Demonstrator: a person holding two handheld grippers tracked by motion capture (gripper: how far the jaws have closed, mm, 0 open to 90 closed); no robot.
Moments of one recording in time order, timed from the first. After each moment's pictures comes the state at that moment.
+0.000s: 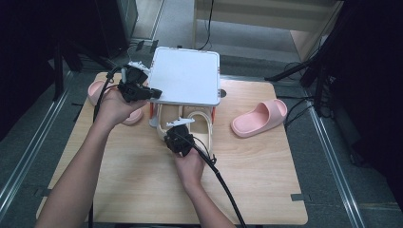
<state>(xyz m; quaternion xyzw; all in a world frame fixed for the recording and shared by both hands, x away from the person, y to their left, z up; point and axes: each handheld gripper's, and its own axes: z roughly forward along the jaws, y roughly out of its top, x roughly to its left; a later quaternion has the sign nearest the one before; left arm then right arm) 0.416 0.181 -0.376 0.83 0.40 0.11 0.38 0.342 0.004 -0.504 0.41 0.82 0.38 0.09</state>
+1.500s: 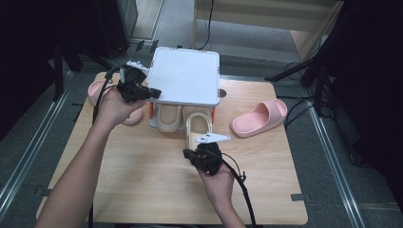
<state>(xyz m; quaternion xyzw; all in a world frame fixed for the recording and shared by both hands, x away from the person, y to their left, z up) 0.416 0.185 -0.377 0.82 0.41 0.10 0.39 0.281 -0.086 -0.481 0.39 0.81 0.43 0.05</state>
